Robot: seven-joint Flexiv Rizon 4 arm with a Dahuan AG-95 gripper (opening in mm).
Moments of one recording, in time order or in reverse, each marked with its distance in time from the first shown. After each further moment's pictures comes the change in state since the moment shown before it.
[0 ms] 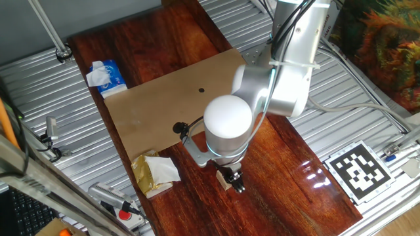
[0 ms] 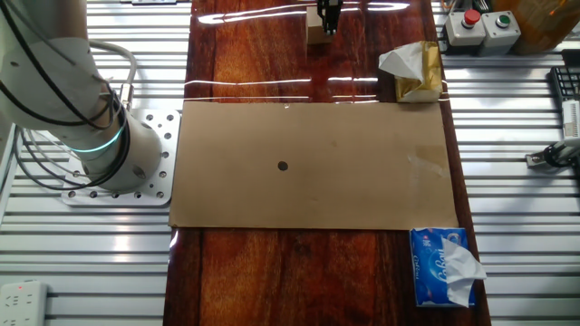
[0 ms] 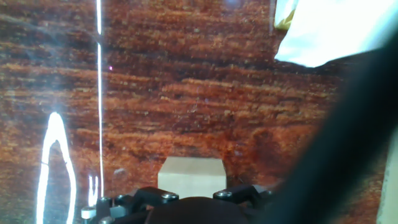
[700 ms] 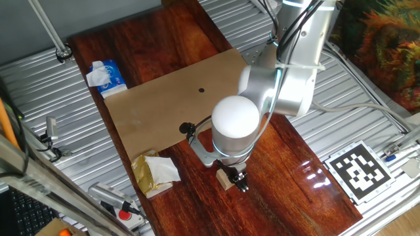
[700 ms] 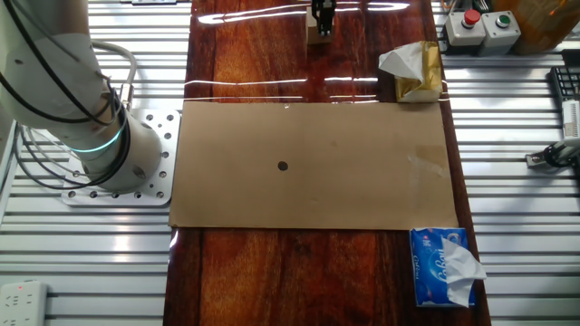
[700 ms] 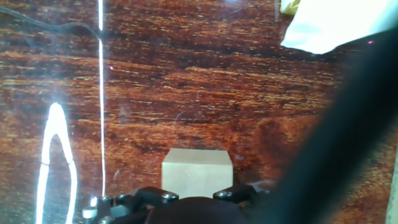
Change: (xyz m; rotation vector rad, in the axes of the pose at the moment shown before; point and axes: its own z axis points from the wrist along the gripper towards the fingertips) arm 0.006 0.003 0.008 0.000 -0.007 -0.013
